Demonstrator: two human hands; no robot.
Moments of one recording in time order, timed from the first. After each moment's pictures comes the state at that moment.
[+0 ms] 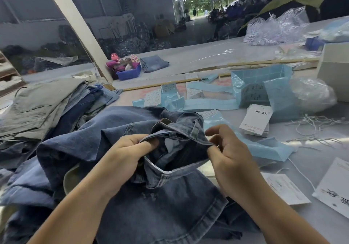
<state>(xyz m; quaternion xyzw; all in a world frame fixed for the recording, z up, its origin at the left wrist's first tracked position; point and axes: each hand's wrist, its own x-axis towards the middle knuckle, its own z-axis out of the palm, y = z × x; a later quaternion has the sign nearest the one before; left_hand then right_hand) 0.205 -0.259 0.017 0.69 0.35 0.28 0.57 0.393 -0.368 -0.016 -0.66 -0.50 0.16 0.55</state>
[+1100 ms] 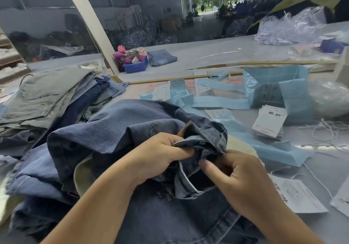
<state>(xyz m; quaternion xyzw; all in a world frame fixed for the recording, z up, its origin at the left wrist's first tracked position) 0.225 -0.248 0.012 0.75 0.32 0.13 0.56 0.376 -0.370 -0.026 -0.72 -0.54 0.11 0.42</state>
